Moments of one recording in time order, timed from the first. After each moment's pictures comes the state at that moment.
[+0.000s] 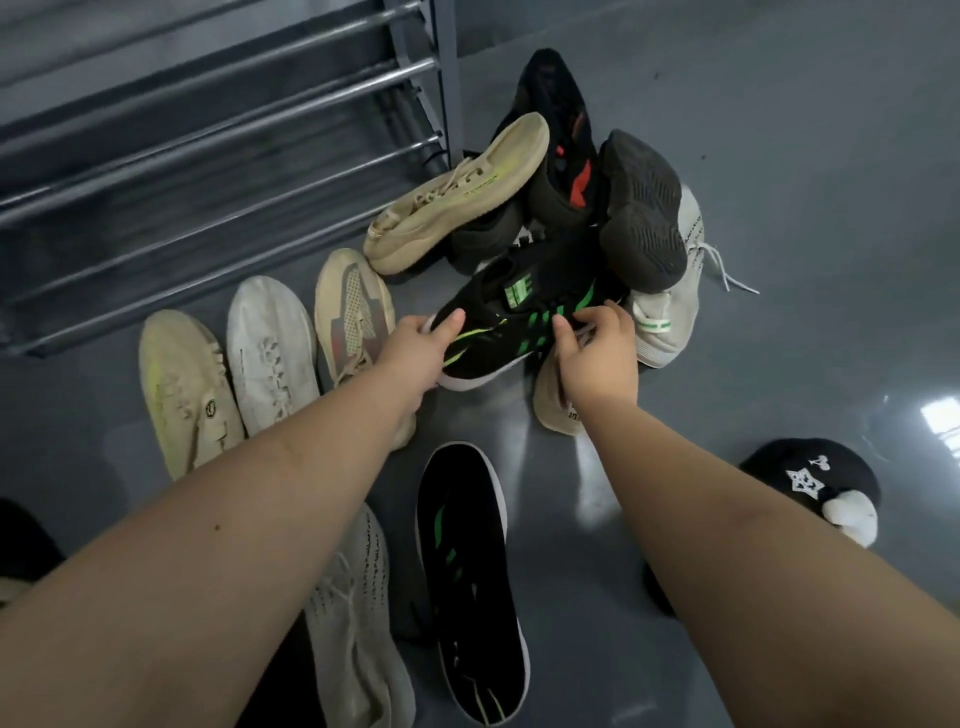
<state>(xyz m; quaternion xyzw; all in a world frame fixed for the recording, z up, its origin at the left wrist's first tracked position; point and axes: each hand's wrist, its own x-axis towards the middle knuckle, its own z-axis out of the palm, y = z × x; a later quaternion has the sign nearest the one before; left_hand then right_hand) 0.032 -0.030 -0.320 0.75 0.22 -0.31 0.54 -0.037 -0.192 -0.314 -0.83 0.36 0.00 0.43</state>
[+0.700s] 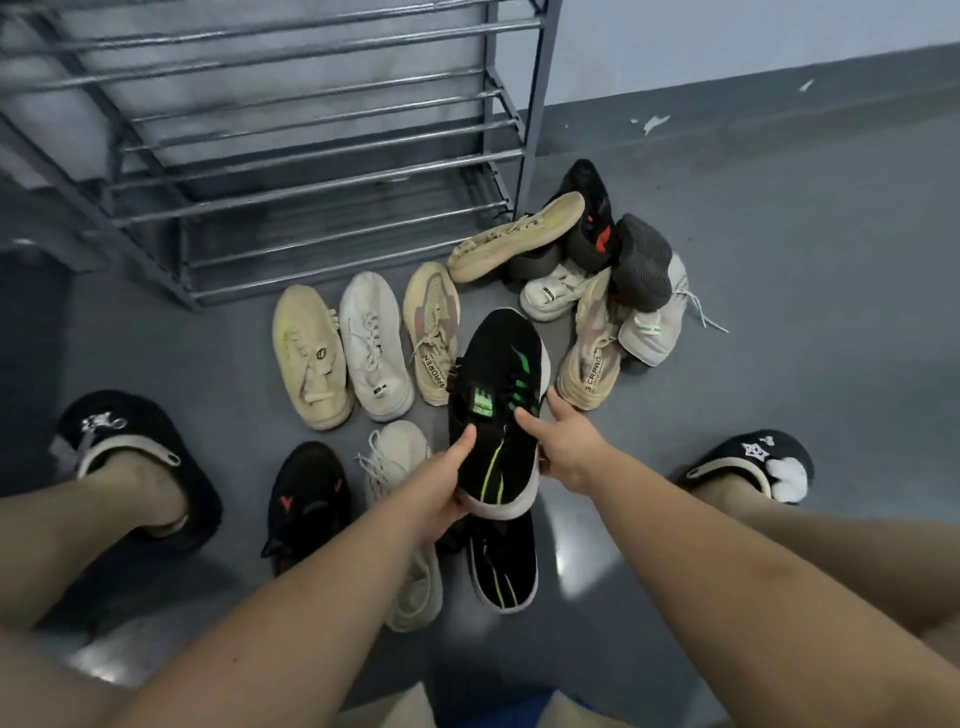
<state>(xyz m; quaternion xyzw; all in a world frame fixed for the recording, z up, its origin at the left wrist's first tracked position) -0.177 0.059 -0.258 0.52 0.29 -0.42 0.69 -0.170 -0.093 -0.229 -0.57 0.32 0.23 0.73</state>
